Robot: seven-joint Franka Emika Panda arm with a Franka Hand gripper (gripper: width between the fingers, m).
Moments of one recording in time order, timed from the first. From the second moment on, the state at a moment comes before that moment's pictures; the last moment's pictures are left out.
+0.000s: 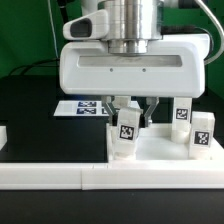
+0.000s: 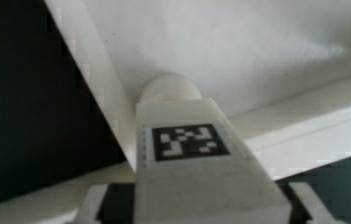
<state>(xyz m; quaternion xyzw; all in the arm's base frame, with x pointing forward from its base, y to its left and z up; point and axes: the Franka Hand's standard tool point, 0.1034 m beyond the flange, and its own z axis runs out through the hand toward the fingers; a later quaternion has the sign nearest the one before) 0.623 0.011 0.075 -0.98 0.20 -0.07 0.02</state>
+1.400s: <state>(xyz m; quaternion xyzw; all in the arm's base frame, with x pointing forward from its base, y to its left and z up) 0.625 0.006 0.074 -0.92 0.39 -0.03 0.05</state>
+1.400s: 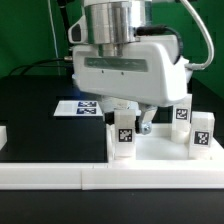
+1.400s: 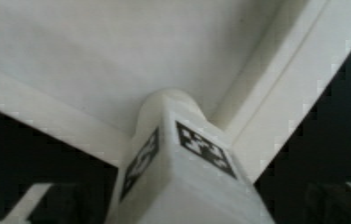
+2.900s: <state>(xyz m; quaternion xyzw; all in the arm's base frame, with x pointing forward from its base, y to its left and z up) 0.624 0.008 0.074 -0.90 0.43 -0.03 0.02</state>
